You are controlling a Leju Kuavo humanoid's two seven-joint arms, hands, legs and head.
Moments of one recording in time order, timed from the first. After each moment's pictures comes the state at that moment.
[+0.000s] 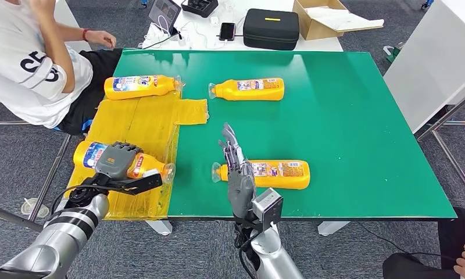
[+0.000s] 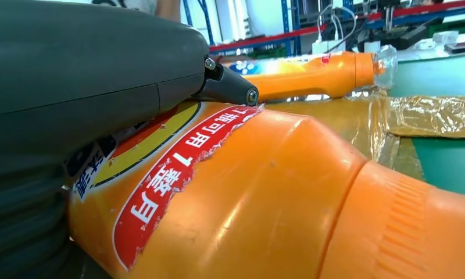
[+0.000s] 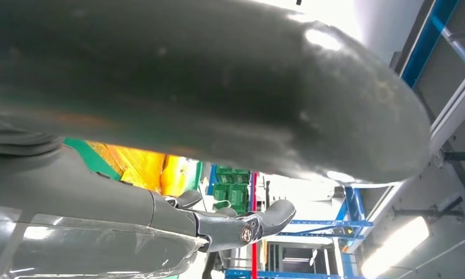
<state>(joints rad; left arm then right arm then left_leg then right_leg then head) -0.63 0.06 -0.29 -0.38 -1.23 0.28 -0.56 -0.15 0.26 0.48 -1.31 0.00 -0.03 -0.70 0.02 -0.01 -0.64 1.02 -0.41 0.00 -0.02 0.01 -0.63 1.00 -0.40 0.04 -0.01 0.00</state>
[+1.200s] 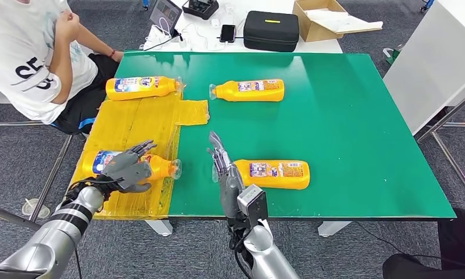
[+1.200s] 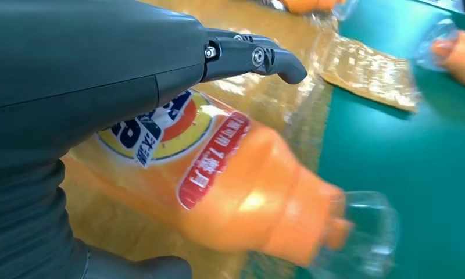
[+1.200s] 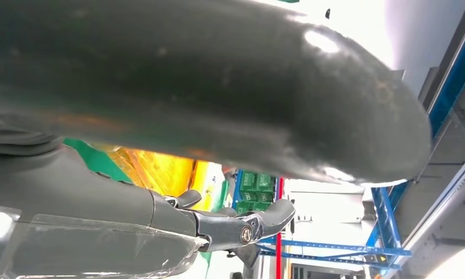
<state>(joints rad) -0.62 0.08 -0.26 -0.41 -0.78 -0.26 -0.71 -0.18 0.28 0.49 -1.19 0.02 0.00 -0.67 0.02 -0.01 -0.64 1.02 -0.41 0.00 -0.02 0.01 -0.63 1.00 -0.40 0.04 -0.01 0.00</state>
